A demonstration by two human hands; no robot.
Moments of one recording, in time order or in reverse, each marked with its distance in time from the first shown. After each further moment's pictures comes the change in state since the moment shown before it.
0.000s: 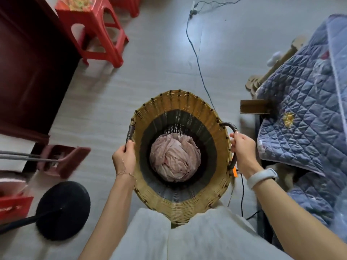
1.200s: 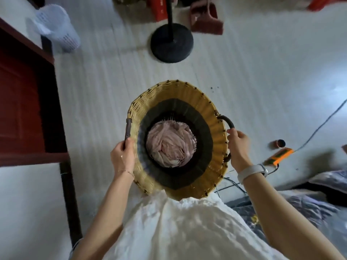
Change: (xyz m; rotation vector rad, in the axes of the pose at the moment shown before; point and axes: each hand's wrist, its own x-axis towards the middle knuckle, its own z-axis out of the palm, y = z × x) left_hand -0.544 -0.463 -0.249 -0.257 0.850 -0.473; right_hand -0.365 0.319 -0.174 -0.863 -0.766 -0.303
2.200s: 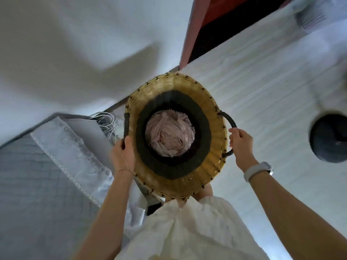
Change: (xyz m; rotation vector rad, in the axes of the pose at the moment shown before) left_hand 0.043 -0.374 -0.296 -0.517 0.689 -0.801; right_hand -0.276 0.075 0.475 -0.895 -0.793 -0.532
